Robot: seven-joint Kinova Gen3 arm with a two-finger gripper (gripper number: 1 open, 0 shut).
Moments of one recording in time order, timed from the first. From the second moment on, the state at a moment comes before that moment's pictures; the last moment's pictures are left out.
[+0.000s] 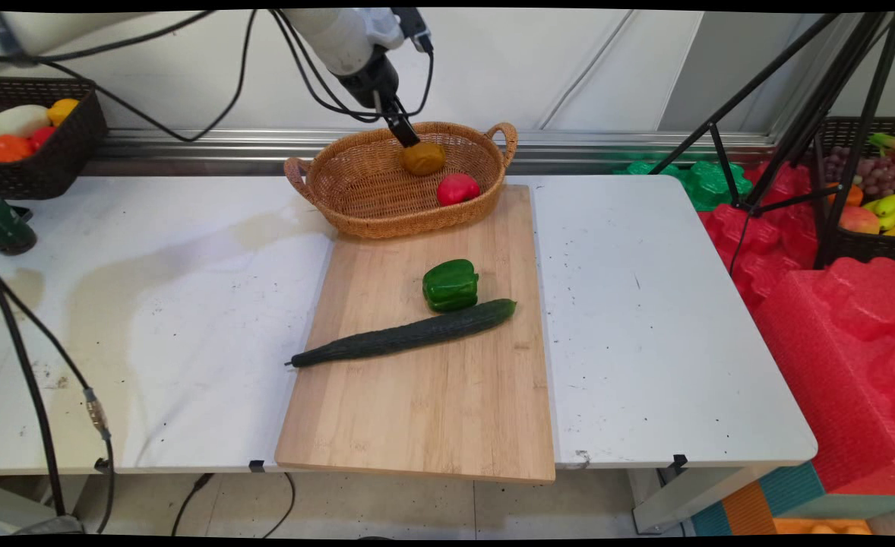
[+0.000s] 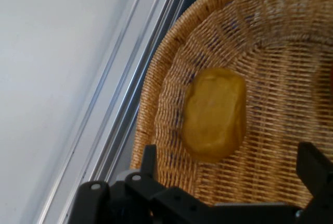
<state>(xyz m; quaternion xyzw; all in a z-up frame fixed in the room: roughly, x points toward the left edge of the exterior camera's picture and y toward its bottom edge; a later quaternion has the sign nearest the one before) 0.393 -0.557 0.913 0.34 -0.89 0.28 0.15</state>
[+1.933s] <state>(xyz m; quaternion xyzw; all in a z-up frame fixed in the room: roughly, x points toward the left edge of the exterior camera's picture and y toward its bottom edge) 0.366 -0.605 0.853 0.36 -0.89 0.26 0.13</state>
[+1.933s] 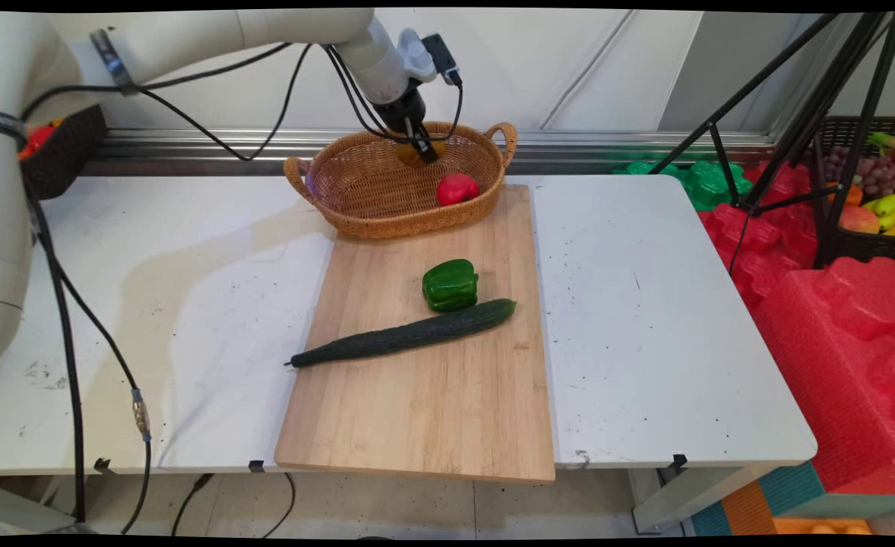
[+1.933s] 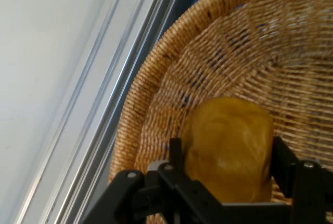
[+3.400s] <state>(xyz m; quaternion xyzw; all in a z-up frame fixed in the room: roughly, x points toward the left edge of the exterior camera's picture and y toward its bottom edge) 0.357 -0.356 0.938 0.33 -0.89 0.21 0.24</state>
